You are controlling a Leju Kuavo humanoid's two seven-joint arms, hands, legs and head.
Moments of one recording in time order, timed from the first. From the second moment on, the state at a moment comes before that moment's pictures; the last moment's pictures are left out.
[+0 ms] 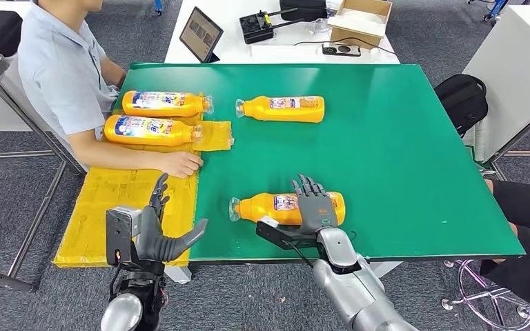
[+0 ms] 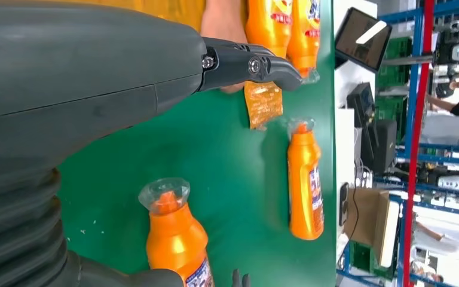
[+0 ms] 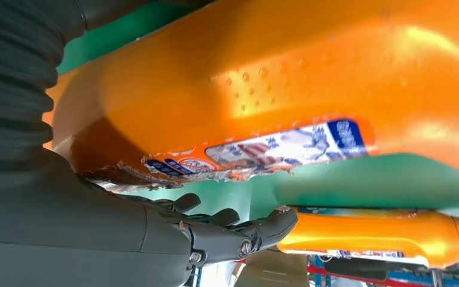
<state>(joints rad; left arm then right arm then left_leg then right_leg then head) 0.05 -0.20 -0.30 -1.62 -0.13 0.20 -0.19 -0.39 0.10 0.34 -0.79 1.19 -0.28 0.17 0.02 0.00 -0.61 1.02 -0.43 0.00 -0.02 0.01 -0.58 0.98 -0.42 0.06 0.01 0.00</state>
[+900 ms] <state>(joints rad) 0.04 -0.20 -0.25 -1.61 -0.08 0.18 -0.23 -0.45 0.05 0.37 -0.77 0.78 -0.14 -0.14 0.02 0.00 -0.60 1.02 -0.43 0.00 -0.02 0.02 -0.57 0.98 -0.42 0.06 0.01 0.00</state>
